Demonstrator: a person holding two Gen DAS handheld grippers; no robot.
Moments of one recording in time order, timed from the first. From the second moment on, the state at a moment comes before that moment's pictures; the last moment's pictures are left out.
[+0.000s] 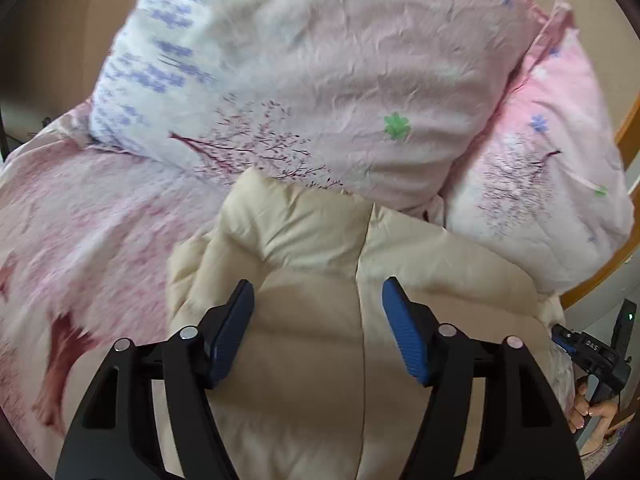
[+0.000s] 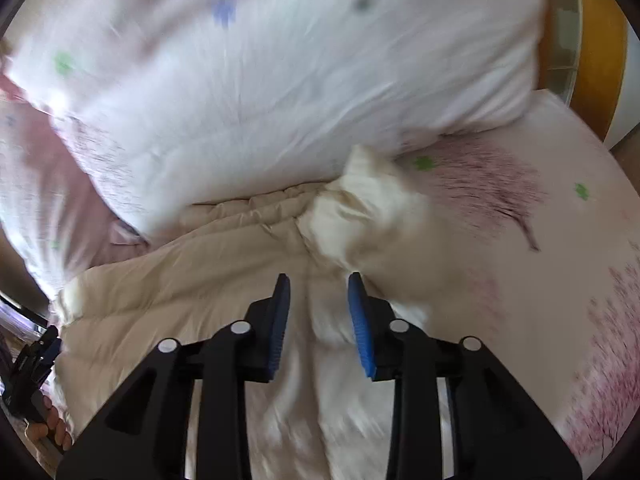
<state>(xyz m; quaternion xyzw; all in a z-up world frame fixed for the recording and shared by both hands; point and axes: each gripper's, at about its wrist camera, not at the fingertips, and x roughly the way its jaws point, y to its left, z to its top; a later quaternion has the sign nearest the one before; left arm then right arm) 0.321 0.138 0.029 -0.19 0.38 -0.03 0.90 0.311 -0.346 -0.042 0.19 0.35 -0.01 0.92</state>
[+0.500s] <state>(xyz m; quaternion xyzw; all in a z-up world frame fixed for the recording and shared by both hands) 0.322 0.142 -0.003 -0.22 0.43 -0.02 0.88 0.316 -0.387 -0.099 0.23 0.40 -0.03 0.89</state>
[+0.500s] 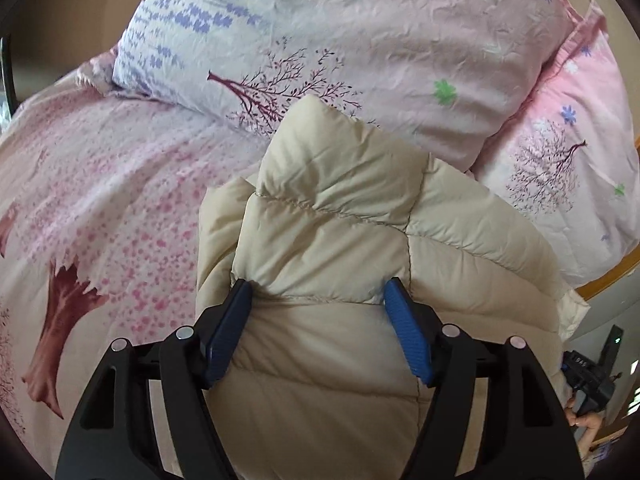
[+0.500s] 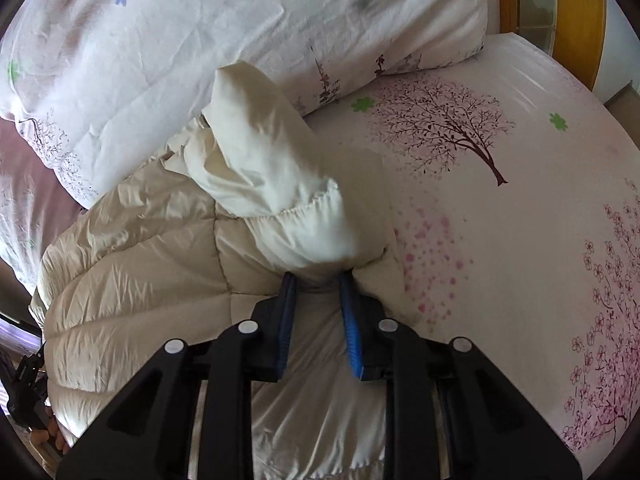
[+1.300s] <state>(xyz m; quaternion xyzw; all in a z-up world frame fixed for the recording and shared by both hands) 0.242 0.197 -0.013 -0.34 0.46 -0.12 0.81 0.251 -0.434 -0.118 0.35 0.44 0.07 0.83</state>
